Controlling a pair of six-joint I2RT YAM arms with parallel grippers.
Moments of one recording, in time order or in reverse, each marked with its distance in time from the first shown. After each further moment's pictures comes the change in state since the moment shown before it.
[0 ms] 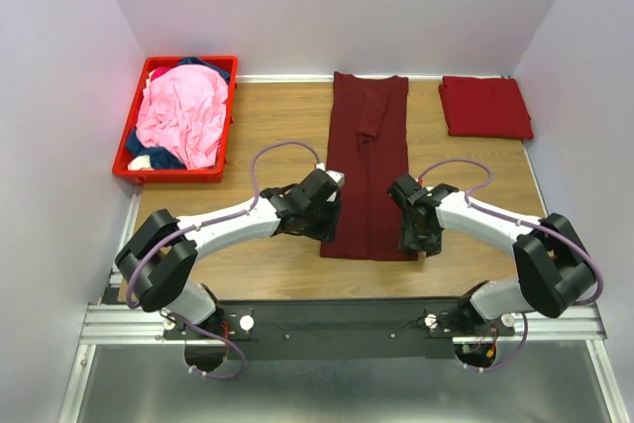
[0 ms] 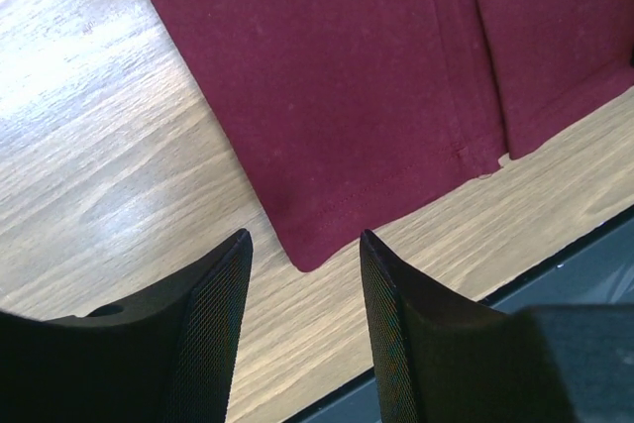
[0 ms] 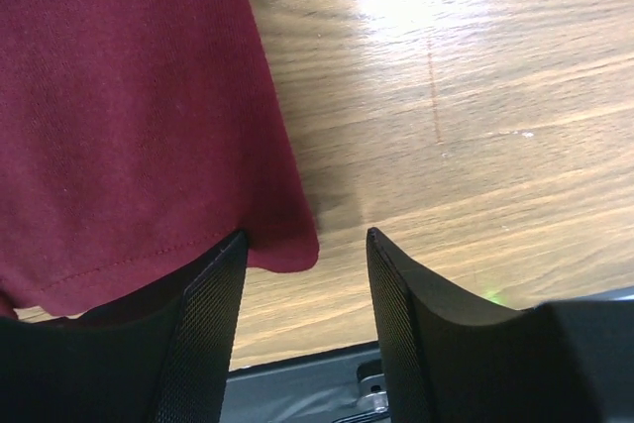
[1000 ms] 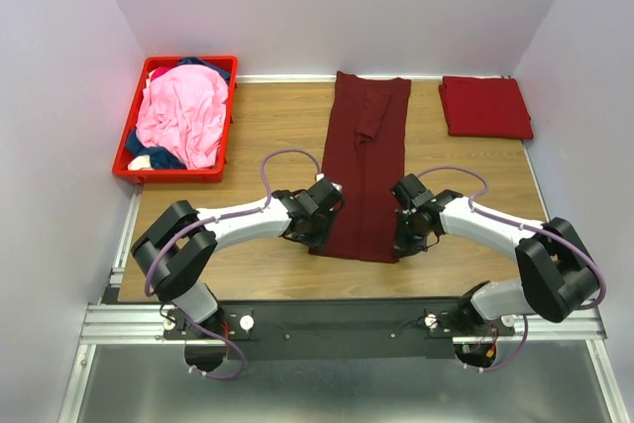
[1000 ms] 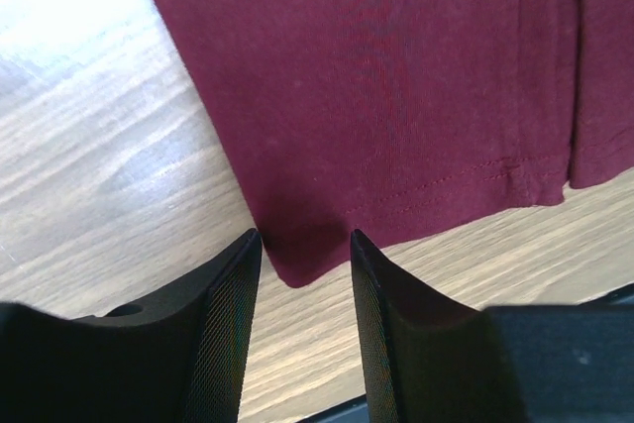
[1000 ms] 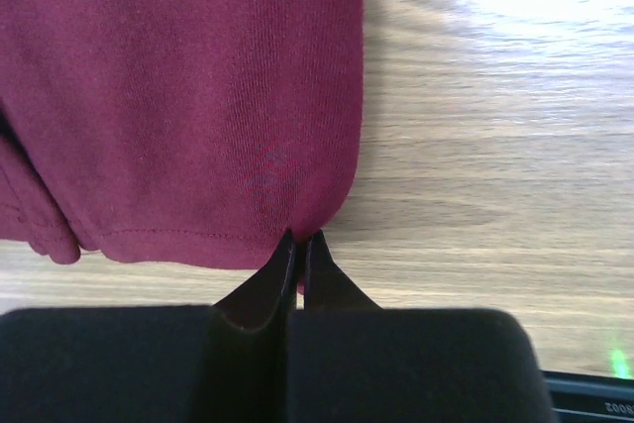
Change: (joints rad) left arm -0.015 0.090 0.002 -0.077 -0.068 -0.003; right arm -0.020 -0.014 -0.076 0.186 -0.267 -0.016
